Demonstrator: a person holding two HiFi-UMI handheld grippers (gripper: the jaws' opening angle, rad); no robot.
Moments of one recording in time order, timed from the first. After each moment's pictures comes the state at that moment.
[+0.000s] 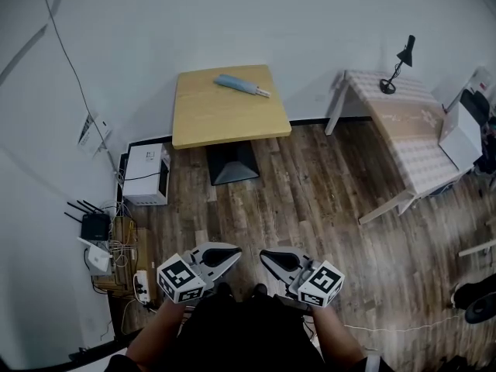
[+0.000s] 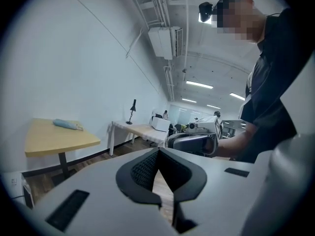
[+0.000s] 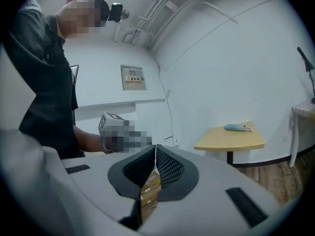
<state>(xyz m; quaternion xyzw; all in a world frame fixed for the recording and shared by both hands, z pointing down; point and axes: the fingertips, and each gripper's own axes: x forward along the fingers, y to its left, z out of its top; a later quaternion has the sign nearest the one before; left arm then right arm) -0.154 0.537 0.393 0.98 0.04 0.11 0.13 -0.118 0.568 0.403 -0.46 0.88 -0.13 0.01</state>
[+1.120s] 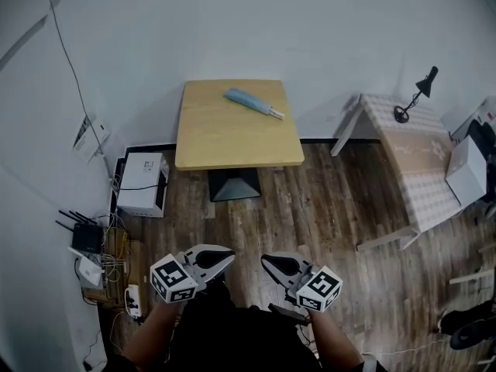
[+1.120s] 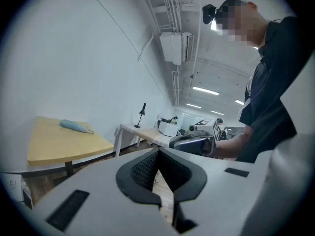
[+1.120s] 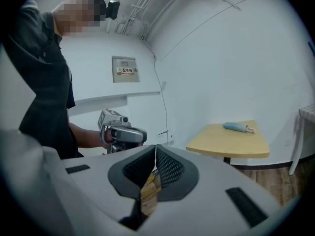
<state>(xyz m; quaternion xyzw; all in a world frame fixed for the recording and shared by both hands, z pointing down) -0.138 0.391 0.405 0.98 0.03 0.09 0.15 -0.083 0.430 0.423 -0.45 0.88 -0.15 -0.03</state>
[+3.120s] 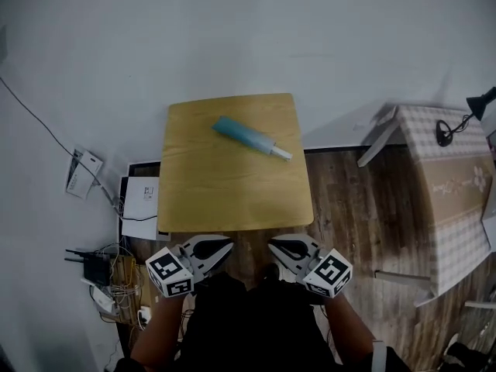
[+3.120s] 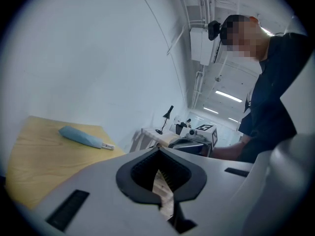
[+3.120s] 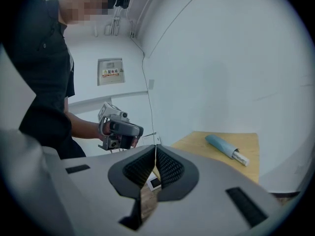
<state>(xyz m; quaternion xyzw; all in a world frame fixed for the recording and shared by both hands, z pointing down) 0.086 0.082 0.417 0.97 -0.04 0.10 0.21 0.156 0.118 0.442 -0.40 0.90 -0.15 -0.05</state>
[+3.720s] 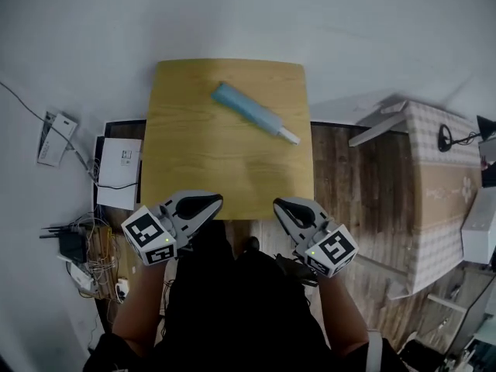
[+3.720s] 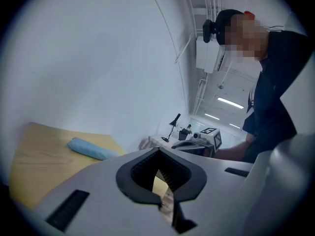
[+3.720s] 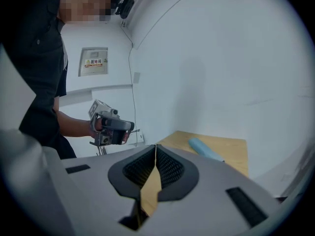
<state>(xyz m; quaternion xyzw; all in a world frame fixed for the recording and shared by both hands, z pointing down) 0.077 -0.053 0.419 0.97 -0.05 0.08 0.21 0.177 -0.001 0.454 -0.47 0.87 -0.15 -0.09</state>
